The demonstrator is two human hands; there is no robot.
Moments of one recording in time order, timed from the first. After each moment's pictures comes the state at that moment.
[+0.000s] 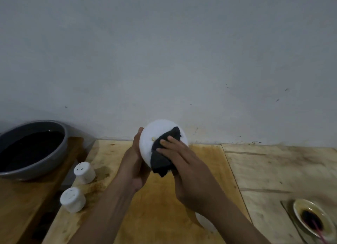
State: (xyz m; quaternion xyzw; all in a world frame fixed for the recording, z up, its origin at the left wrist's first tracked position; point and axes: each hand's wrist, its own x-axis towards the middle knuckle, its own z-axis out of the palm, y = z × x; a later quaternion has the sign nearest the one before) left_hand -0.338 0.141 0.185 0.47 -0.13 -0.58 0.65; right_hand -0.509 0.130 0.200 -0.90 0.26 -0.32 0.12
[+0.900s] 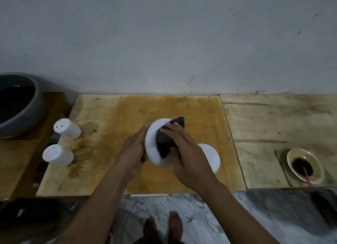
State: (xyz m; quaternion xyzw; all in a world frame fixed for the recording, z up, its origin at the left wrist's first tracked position) left_hand -0.387 0.147 0.073 0.60 -0.15 -0.58 0.53; right_hand -0.565 0.119 0.088 -0.83 0.37 -0.25 0.34
